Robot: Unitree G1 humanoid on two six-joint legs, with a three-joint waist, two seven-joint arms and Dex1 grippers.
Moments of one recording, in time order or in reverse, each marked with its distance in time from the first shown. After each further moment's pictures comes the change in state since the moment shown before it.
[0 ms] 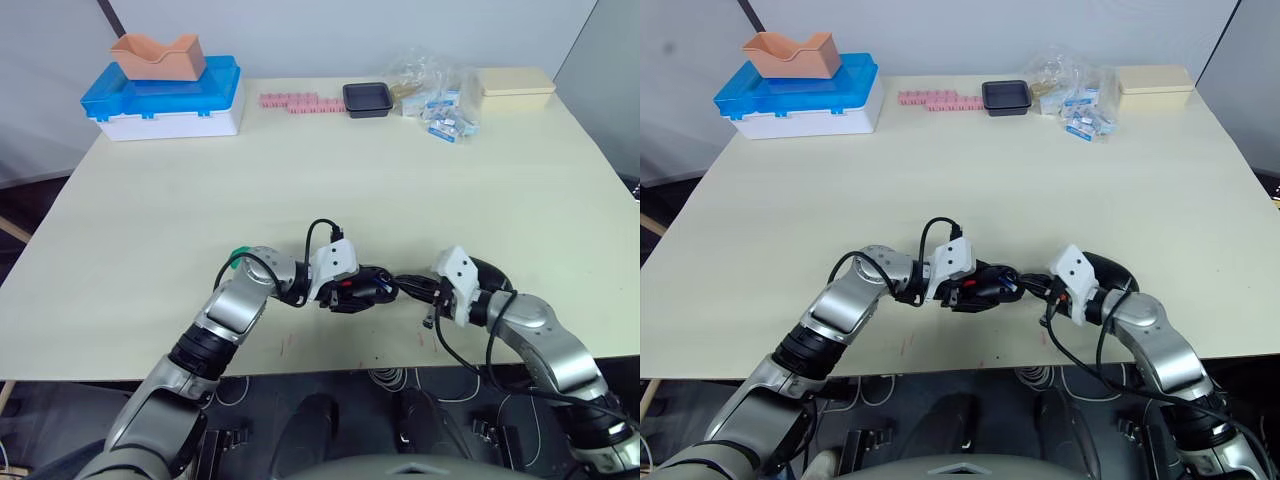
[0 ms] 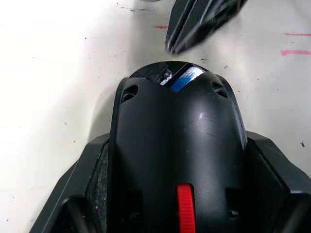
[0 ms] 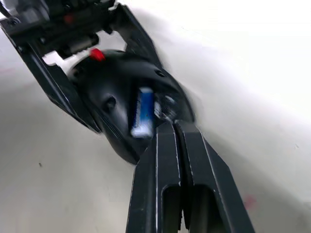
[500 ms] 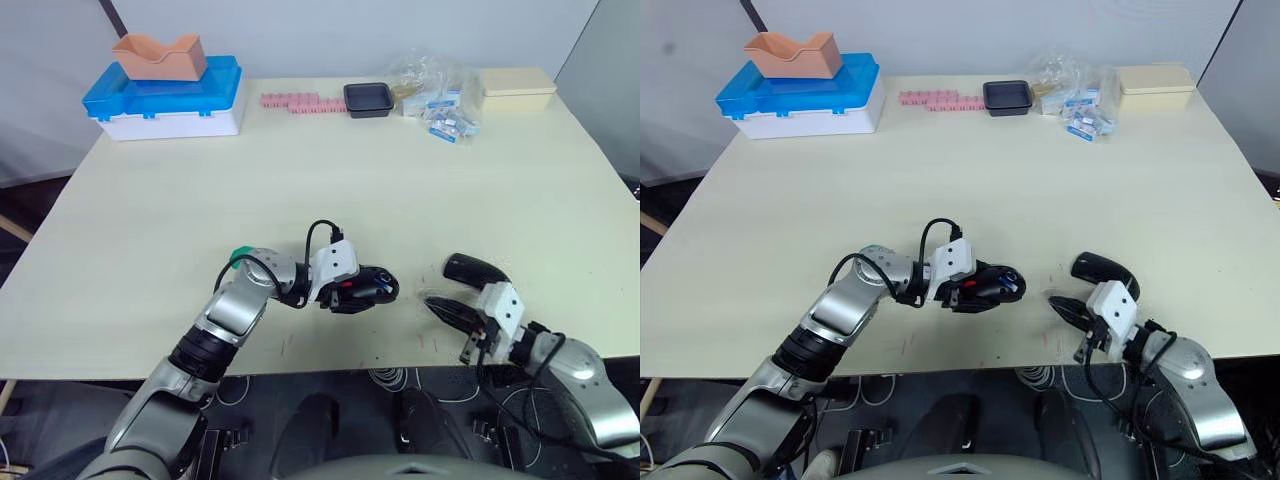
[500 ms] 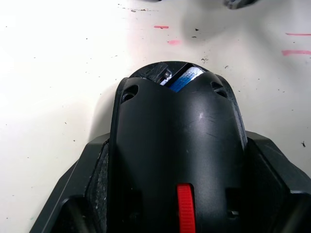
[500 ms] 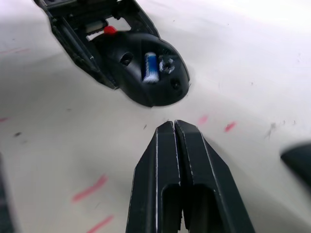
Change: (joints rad) left arm 0.013 -0.002 0.001 -0.006 0.000 -0.013 0.007; right arm 0.324 -0.036 -0.153 -0.043 0.053 -0.298 0.074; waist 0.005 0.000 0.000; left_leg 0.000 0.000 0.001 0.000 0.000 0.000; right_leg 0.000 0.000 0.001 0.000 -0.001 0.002
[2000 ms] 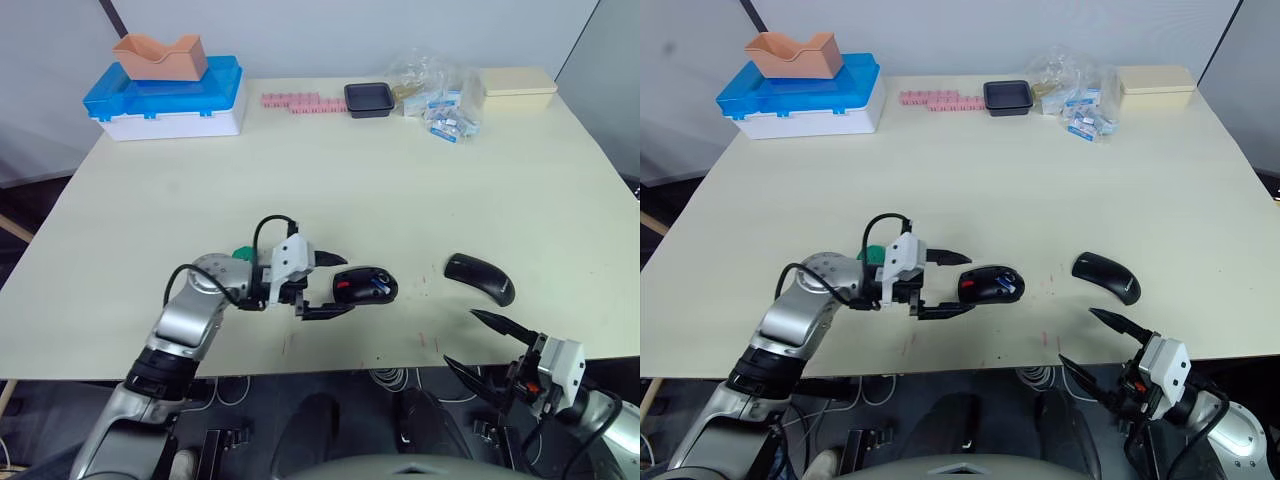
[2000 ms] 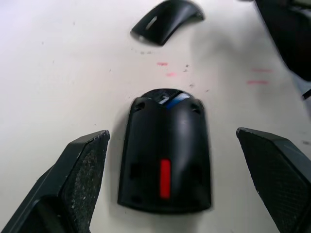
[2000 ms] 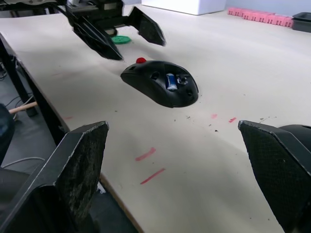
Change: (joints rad) left arm 0.164 0.111 0.232 -0.075 -0.241 -0.151 -0.141; right arm 0.277 0.030 -0.109 -0.003 0.097 -0.350 0.126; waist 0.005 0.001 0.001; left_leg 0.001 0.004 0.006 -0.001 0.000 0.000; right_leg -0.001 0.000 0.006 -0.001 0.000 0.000
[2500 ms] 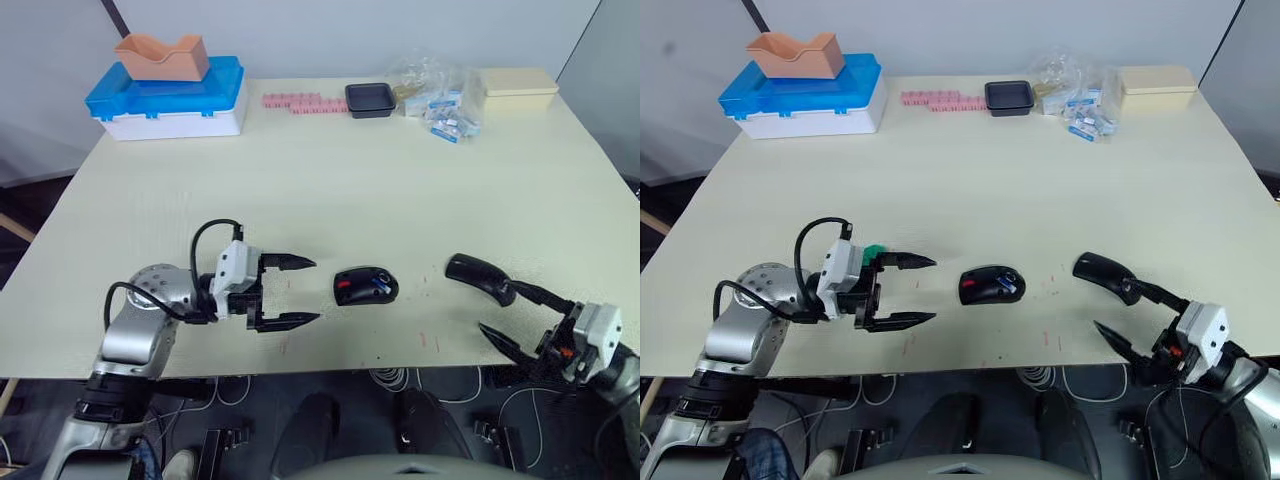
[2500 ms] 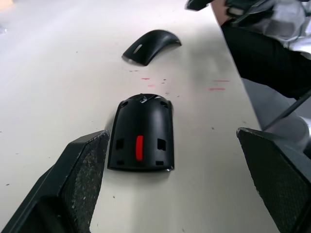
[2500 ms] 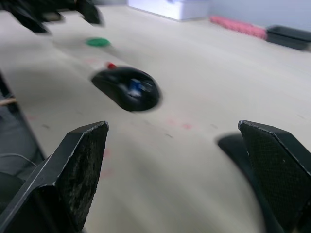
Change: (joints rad) left arm 0.120 0.080 0.174 0.002 -0.144 -0.132 -0.144; right arm -0.155 -0.117 -0.139 0.120 0.083 0.061 0.027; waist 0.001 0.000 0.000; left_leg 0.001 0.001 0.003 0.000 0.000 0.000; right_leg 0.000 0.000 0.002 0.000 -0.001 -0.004
